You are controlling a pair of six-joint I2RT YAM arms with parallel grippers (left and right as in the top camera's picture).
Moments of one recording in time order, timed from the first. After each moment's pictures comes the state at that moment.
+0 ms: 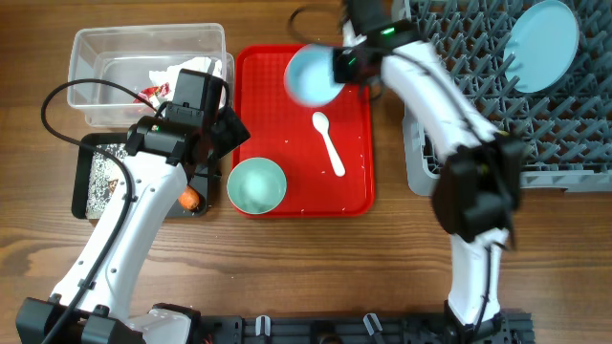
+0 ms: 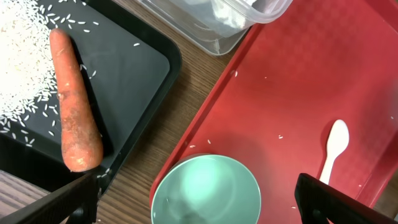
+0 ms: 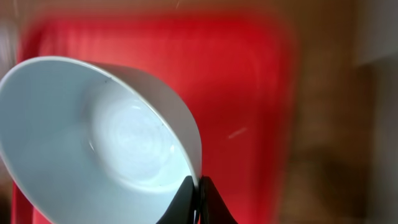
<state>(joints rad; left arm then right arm) -0.25 1.44 1.21 -0.94 -0.14 -0.83 0.33 2.15 2.00 -0.90 -0.01 0.30</state>
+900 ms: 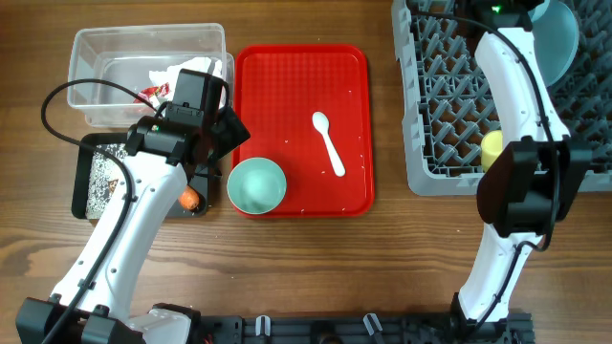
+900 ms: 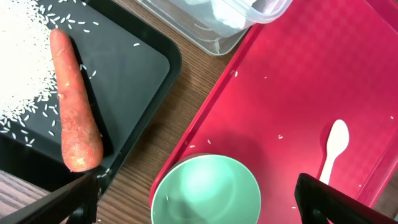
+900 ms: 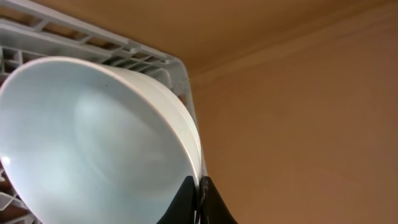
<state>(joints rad) -0.25 1.44 1.21 -0.94 -0.14 -0.83 0.03 2.17 2.00 -0.40 0.94 -0.65</state>
